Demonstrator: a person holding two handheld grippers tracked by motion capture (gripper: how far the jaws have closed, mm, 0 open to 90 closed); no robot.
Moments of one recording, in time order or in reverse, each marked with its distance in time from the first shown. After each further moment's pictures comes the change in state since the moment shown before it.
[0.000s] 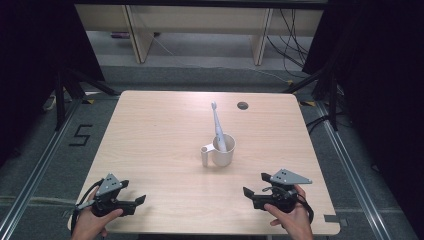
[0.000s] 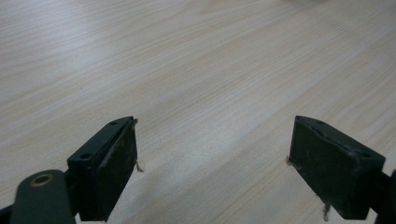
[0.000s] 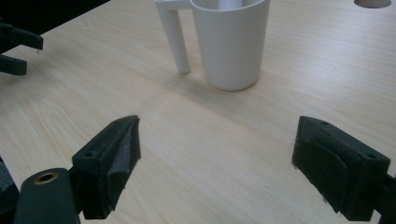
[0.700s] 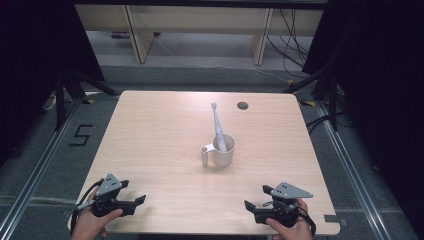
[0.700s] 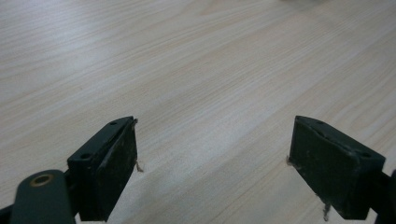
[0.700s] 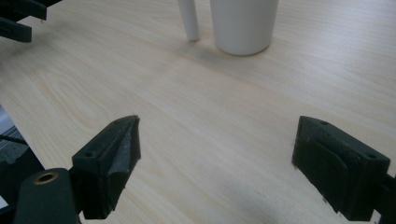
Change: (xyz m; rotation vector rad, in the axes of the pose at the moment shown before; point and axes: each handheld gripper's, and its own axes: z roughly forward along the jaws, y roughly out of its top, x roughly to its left) left arm -0.001 0.000 -0.001 0.004 0.011 -0.007; right arm 0.010 -0.027 -0.011 0.047 0.013 -0.015
